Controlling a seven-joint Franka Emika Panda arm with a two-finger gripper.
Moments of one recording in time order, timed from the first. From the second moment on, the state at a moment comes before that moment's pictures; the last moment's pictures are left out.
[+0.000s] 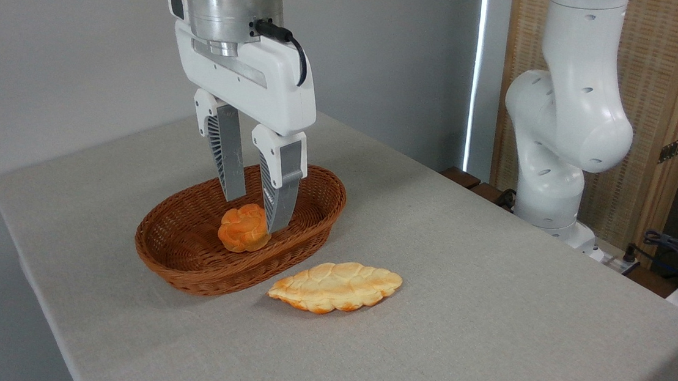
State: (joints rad) arm -0.33 0.00 0.31 -1.67 -0.02 1.73 0.71
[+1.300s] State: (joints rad) arm -0.33 0.00 0.31 -1.67 -0.02 1.70 0.71
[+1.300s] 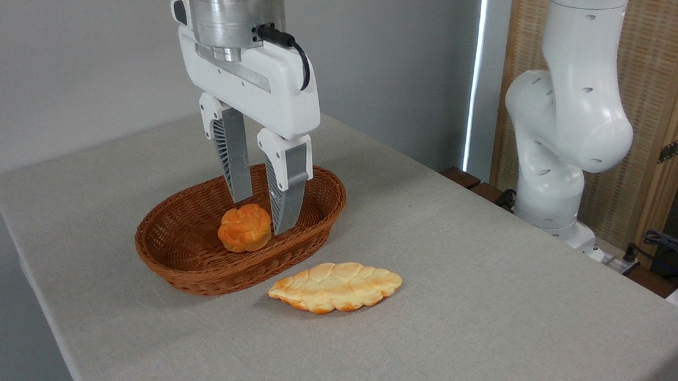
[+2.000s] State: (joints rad) arm -0.45 0.02 0.29 -1.78 -0.02 1.77 0.71
